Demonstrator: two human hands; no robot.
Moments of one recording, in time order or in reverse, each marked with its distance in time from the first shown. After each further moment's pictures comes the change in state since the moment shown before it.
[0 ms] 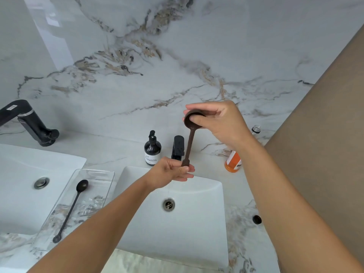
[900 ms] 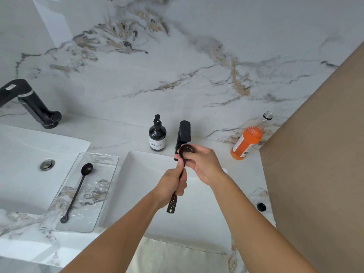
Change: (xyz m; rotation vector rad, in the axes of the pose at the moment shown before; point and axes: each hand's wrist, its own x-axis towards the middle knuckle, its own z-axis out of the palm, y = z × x) left_hand -0.027 -0.047 0.034 -0.235 0.211 -0.272; right_hand -0.054 0.146 0.070 0.569 0.200 0.682
